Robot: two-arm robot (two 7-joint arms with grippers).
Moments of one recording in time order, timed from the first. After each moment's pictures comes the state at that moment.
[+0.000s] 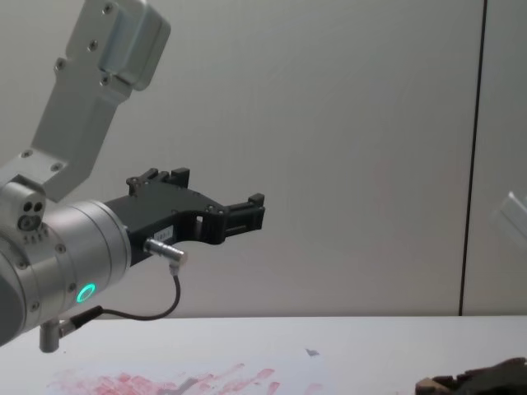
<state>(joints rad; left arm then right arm) -0.24 0.38 0.45 -1.63 -0.20 0.01 -0.01 0.19 0.33 -0.30 -1.47 0.16 0.43 0.44</state>
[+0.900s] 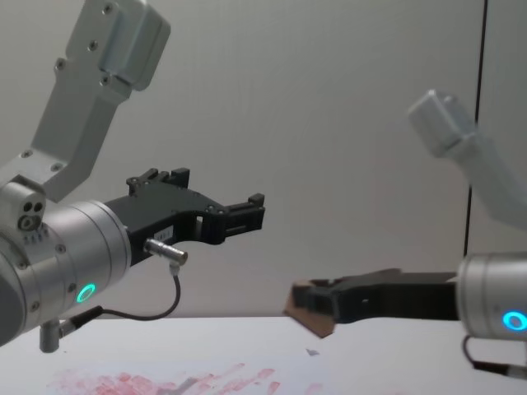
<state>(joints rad) -0.24 0.38 0.45 -1.63 -0.20 0.01 -0.01 0.33 0.20 -0.36 -1.41 0.24 0.33 0.54</state>
